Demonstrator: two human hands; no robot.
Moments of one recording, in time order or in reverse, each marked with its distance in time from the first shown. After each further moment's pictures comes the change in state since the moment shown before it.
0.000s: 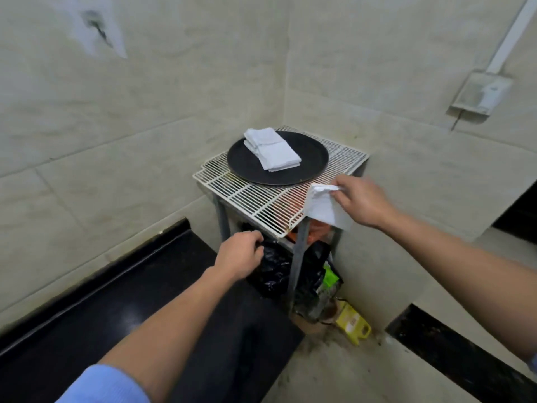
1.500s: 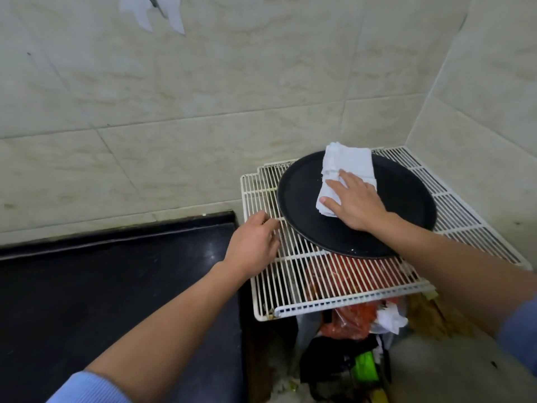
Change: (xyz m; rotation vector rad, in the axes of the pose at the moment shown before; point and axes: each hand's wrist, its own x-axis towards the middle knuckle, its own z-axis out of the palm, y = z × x) left_hand 0.163 0.006 0.016 0.152 0.341 -0.447; right_hand 0.301 0.051 0.159 -0.077 -0.363 -0.542
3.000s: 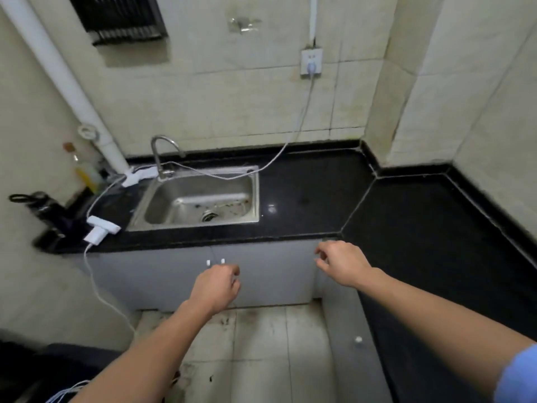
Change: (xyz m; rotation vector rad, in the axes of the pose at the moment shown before) left_hand -0.910 -0.365 -0.321 0.269 0.245 -1.939; right_hand -0.308 -1.136 0.164 0.057 -0.347 -1.756
